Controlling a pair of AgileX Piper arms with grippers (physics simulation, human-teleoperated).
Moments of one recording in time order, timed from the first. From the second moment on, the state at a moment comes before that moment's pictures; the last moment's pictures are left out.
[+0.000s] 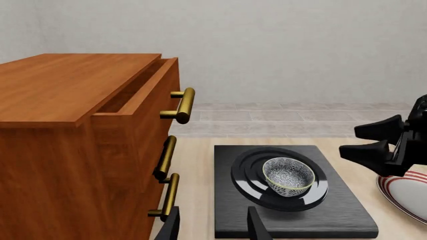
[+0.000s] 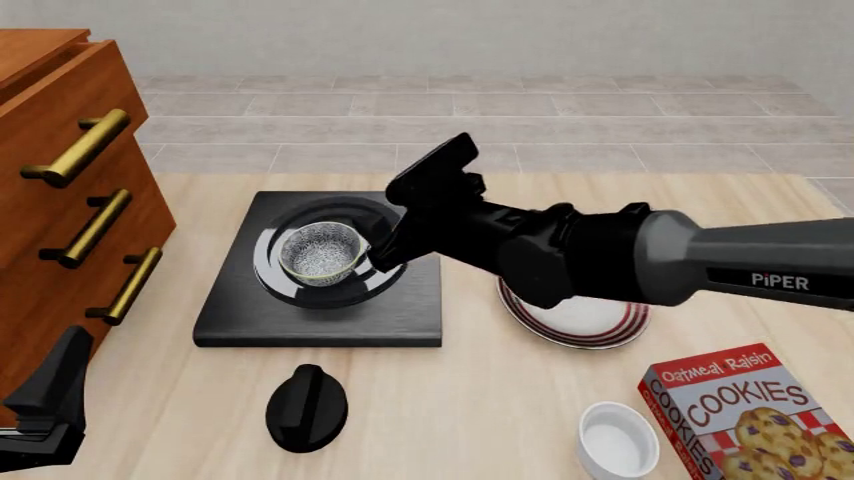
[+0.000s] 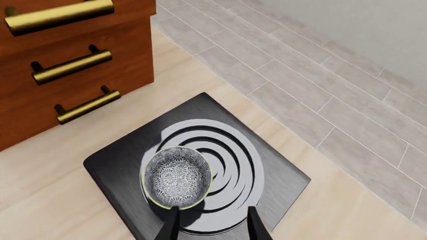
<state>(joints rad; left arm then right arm) 0.00 0.01 0.00 0.00 0.00 0.73 1.75 -1.07 -0.25 -0.16</state>
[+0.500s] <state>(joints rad) 0.00 0.01 0.00 0.00 0.00 0.76 1.93 -1.30 -0.09 0.00</state>
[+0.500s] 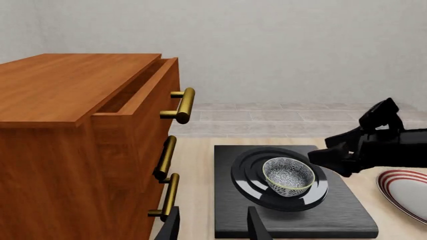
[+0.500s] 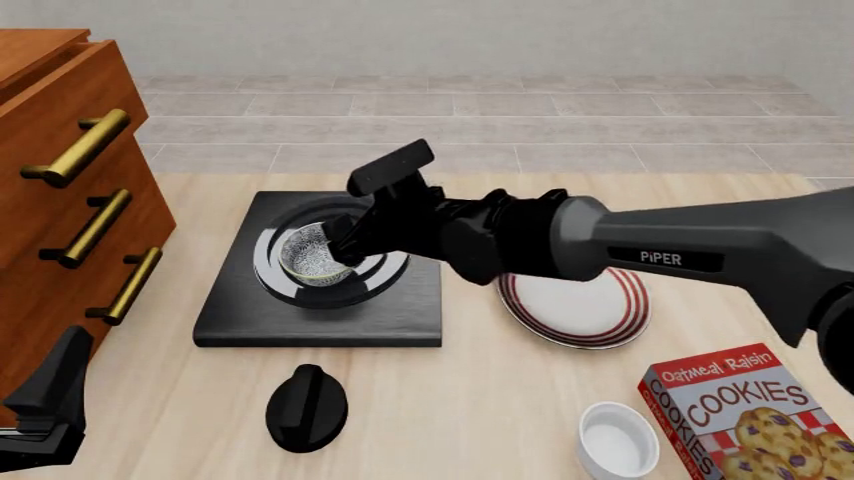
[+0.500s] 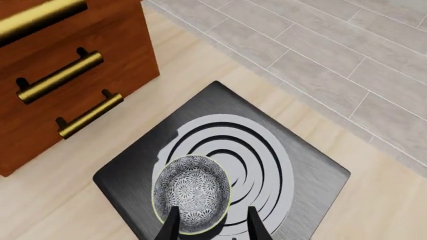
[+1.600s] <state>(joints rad) 0.00 0.01 0.00 0.00 0.00 0.75 2.14 -1.45 -0.03 0.16</state>
